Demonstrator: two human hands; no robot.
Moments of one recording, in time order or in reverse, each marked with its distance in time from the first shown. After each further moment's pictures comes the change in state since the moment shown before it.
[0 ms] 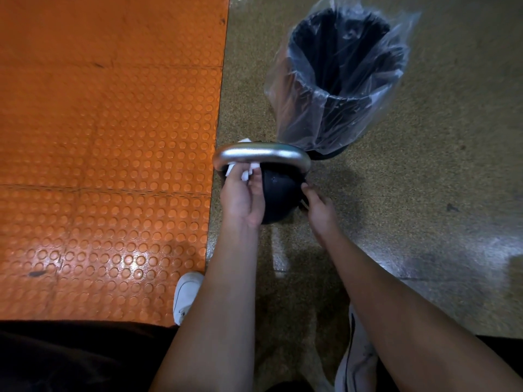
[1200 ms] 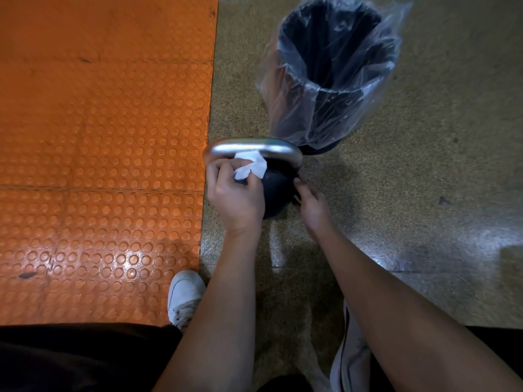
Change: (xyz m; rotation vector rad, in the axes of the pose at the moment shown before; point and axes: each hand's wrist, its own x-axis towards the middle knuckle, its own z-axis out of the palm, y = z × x) left_hand -0.014 -0.015 -0.016 1.268 0.130 1.138; right_hand 0.008 0.010 0.001 -0.015 -0.008 -0.011
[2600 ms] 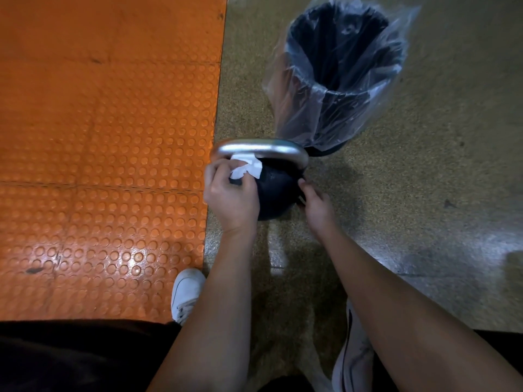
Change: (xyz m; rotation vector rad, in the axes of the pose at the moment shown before) left_hand 0.005 -0.007 -0.012 -0.010 0.043 -0.061; right_hand -0.001 0.000 -0.002 -0.068 -0.012 0.006
